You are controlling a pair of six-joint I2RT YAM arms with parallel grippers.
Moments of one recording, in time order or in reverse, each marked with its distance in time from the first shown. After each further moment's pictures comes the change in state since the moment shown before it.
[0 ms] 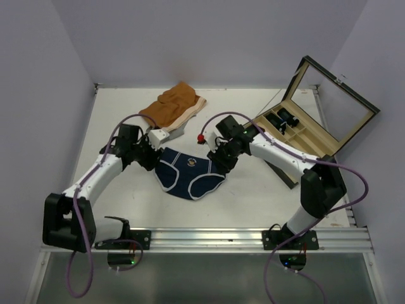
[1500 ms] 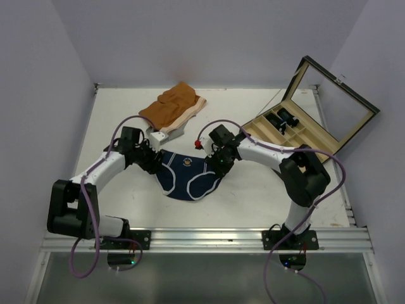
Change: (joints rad) left arm 0.029 0.073 -0.027 0.042 0.119 -0.083; right arm 0.011 0.131 -0.058 0.200 0.106 0.099
